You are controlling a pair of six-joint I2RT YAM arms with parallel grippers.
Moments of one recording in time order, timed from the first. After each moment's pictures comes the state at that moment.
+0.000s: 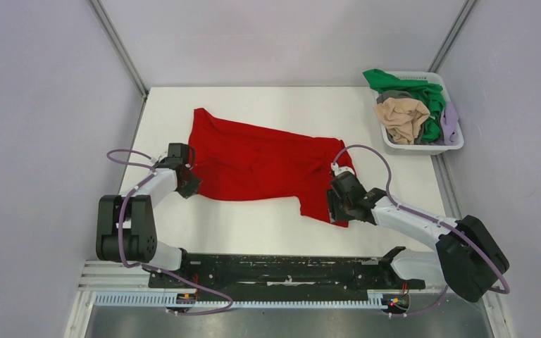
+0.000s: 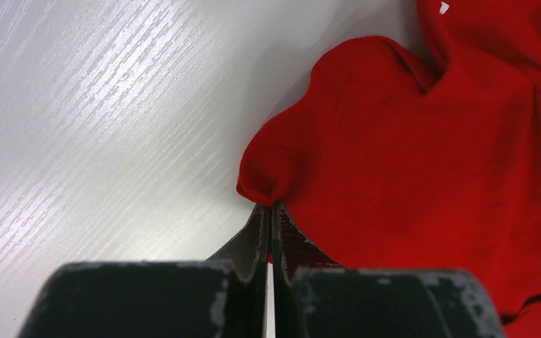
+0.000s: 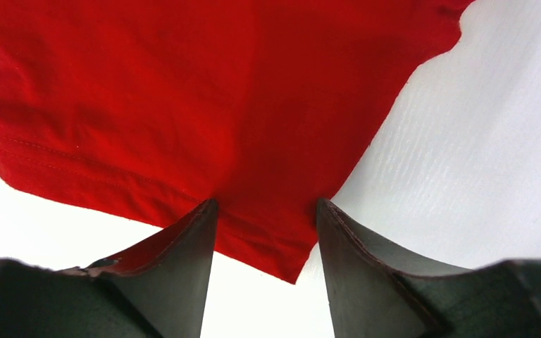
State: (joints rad) left arm -0.01 1.46 0.74 -0.44 -0.17 -0.77; right arm 0.63 1.23 0.54 -0.43 0.17 0.40
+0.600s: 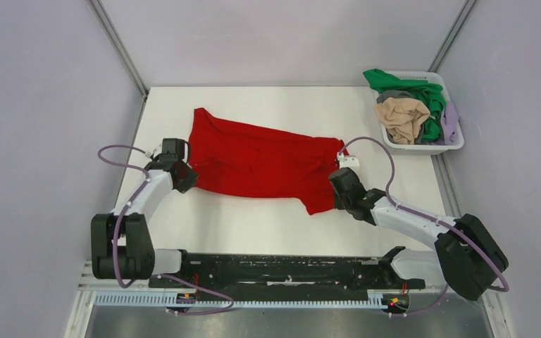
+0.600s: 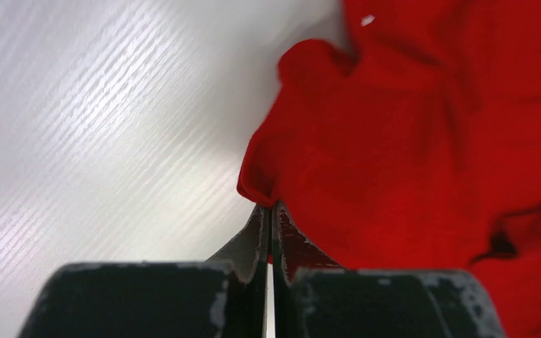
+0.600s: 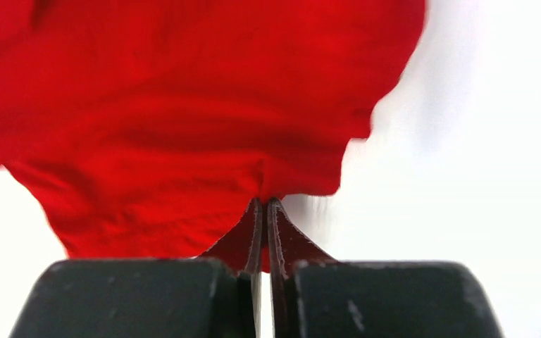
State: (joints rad) left arm -0.01 1.37 0.76 -0.51 -0.17 -0.78; right arm 0.64 1.24 0.51 -0.23 0.36 0.47
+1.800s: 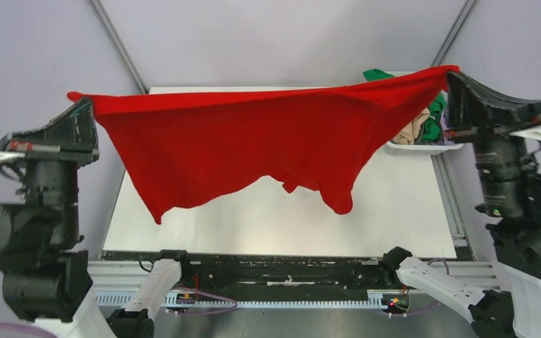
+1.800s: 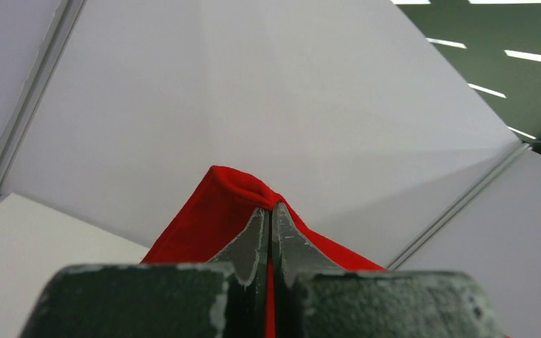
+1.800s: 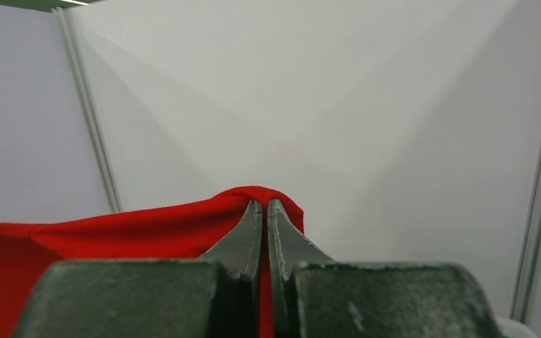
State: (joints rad) left arm -0.02 0.84 1.91 -0.71 -0.14 -0.66; right arm 0.64 0.82 1.63 -0.23 0.36 -0.09
